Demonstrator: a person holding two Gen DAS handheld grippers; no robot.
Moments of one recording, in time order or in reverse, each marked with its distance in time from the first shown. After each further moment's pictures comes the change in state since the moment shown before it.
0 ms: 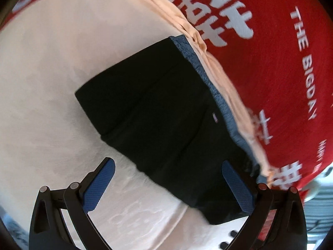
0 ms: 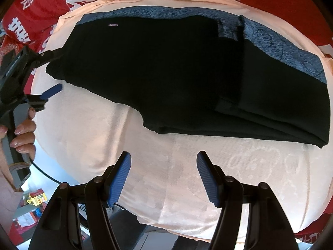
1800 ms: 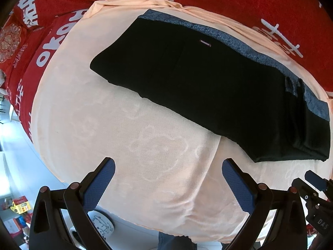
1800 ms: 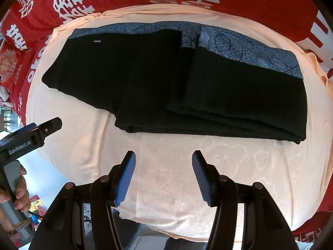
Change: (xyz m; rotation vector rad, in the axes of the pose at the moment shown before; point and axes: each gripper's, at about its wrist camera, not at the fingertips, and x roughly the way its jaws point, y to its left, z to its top) left arm -0.010 -0.101 -0.108 0.366 0.075 0.621; right arm -0.038 -0.045 -0.005 0.017 -0.051 -0.043
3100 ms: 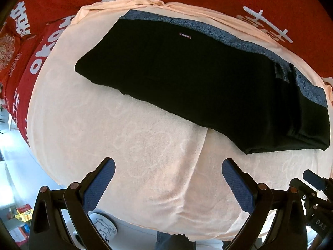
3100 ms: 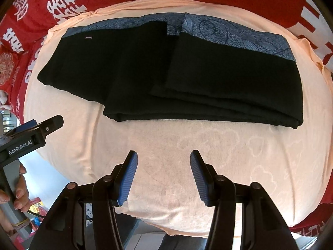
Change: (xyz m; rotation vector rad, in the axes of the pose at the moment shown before) left arm -0.001 -0.024 -0.010 0.060 0.006 0.001; right arm 0.001 -0.019 -0.015 0.029 0.017 -0.008
